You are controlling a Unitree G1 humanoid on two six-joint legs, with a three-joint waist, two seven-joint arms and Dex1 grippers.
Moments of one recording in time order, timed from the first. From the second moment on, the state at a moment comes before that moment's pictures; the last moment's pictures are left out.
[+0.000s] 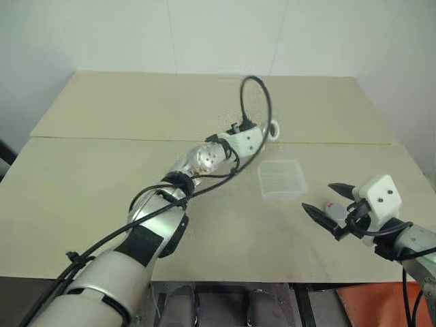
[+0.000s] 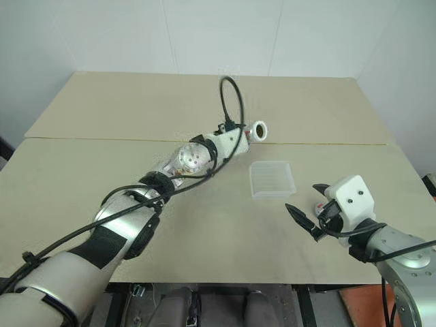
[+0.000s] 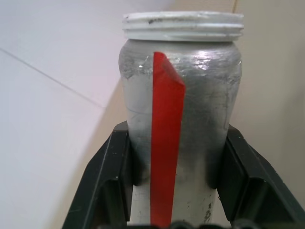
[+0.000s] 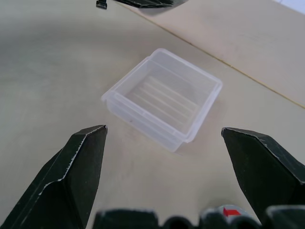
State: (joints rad) left arm -1.31 0.10 -0.50 1.36 0.69 -0.58 0.00; right arm 0.18 -0.74 -0.40 -0.73 0.47 0.70 0.59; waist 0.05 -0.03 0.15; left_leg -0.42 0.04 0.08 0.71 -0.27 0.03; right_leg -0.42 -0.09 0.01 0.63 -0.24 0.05
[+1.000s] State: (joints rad) left arm -1.44 0.02 -0.80 1.41 0.99 -0.60 0.37; right arm 0.22 -0.71 -0.41 -0.75 0.45 0.70 0.56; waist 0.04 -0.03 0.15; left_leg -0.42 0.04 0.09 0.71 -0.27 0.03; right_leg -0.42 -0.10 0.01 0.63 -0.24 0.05
